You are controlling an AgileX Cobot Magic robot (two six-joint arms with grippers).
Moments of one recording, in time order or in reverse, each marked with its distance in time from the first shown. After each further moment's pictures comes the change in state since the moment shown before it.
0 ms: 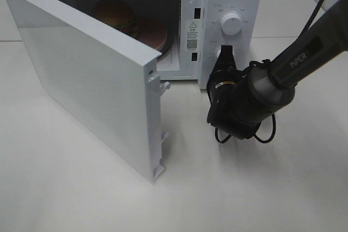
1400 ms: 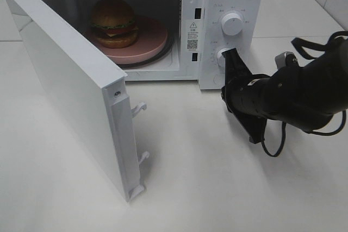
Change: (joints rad) left arm 0.000 0.000 0.000 0.000 0.000 0.000; right arm -0.043 -0.373 0.293 -0.120 0.434 -0.319
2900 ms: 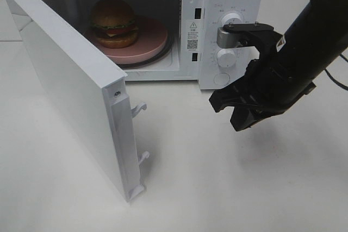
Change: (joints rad) left arm 0.000 0.000 0.000 0.000 0.000 0.000; right arm -0.085 -0.300 -0.222 -0.625 1.229 -0.857
